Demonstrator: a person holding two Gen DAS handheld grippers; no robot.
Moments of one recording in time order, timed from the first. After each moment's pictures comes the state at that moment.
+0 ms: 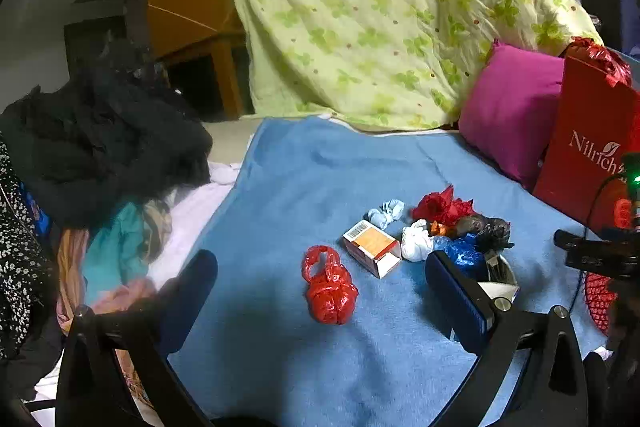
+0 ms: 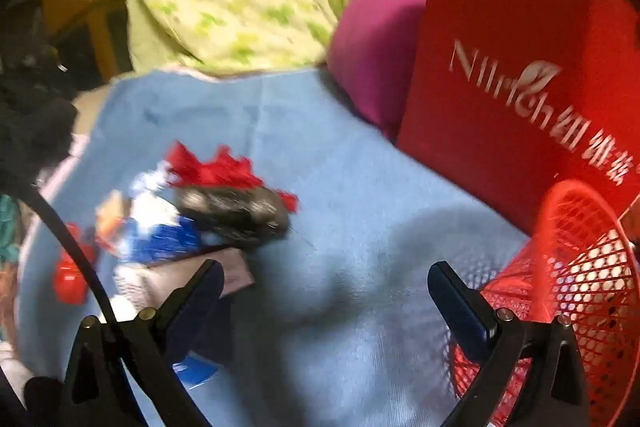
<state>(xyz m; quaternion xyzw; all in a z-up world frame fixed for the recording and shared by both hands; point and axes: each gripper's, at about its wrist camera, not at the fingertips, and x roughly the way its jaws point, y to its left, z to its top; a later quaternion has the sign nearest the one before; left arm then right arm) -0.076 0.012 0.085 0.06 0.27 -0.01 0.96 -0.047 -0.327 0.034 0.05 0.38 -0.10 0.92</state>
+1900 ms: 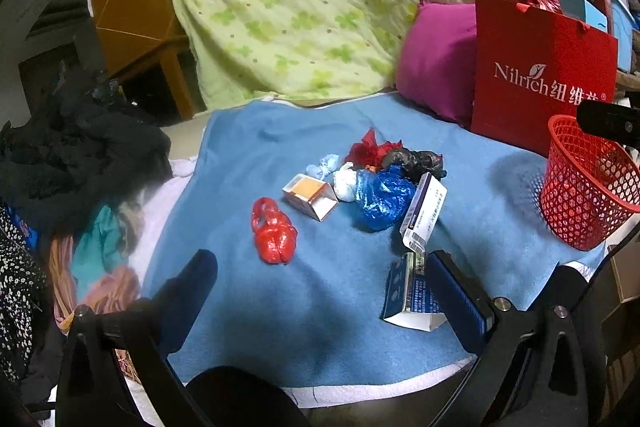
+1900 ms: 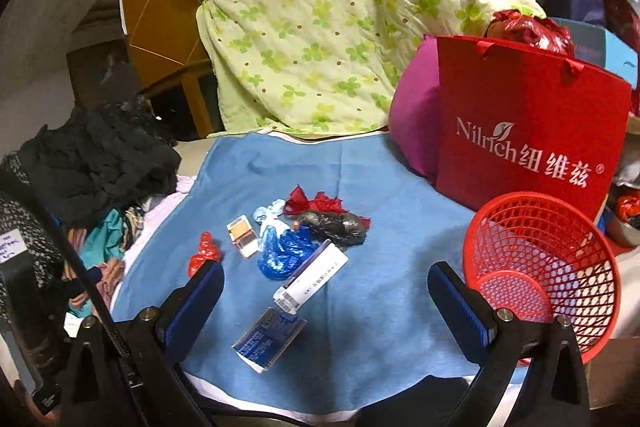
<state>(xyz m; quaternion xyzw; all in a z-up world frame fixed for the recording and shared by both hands) -0.155 -0.039 0.054 0.13 0.30 -0.09 0.94 -0.193 -0.284 0.104 0.07 0.28 0.00 0.96</state>
